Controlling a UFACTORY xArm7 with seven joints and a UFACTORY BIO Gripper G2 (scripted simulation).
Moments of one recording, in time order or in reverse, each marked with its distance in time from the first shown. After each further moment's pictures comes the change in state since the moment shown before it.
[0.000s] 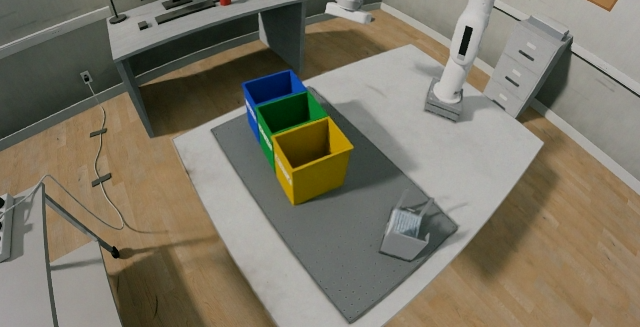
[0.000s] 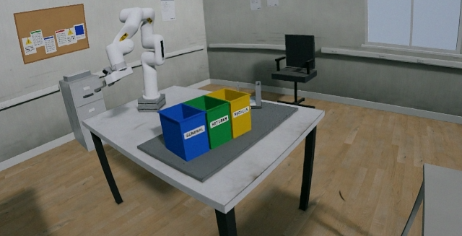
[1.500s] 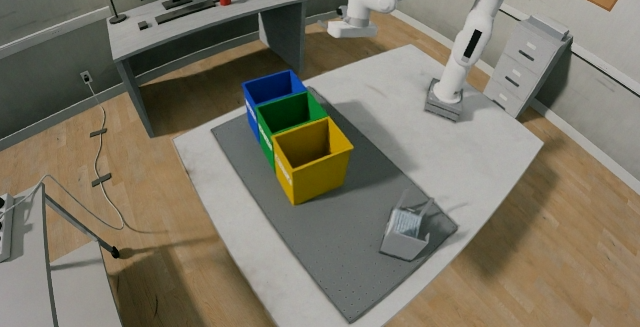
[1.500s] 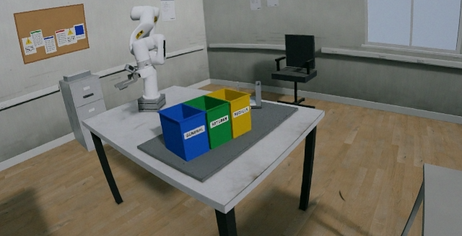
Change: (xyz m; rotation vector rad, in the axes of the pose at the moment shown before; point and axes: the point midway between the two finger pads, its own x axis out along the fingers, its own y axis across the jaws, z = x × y) arm -0.146 0.034 -0.028 -0.104 -0.082 0.896
